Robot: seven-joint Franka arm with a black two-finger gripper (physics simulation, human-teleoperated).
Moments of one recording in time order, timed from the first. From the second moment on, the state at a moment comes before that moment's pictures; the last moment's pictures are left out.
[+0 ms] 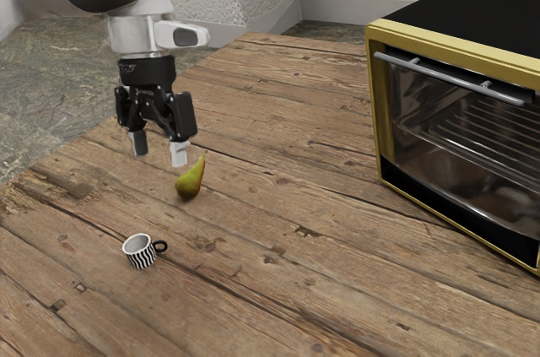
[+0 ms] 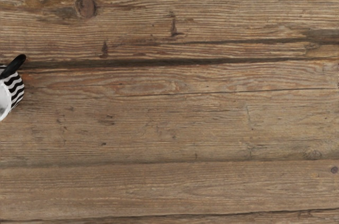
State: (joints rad) arm 0.24 0.24 -0.11 -1.09 -0.02 0.99 0.11
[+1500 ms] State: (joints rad) arm 0.00 0.51 -0.59 -0.91 0.11 1.91 1.72
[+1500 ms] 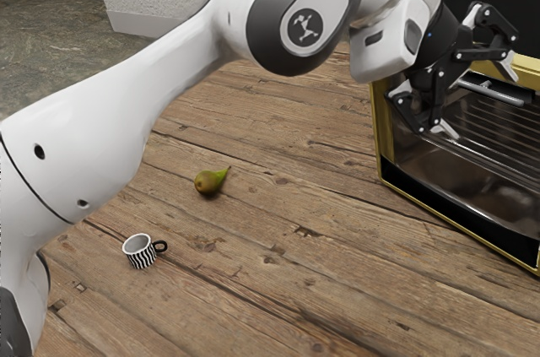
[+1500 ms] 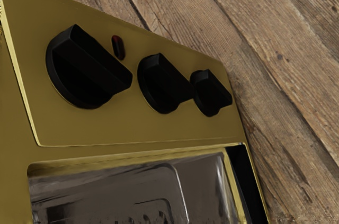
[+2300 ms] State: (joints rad) arm 0.00 0.56 -0.56 -0.90 0.12 1.97 1.91
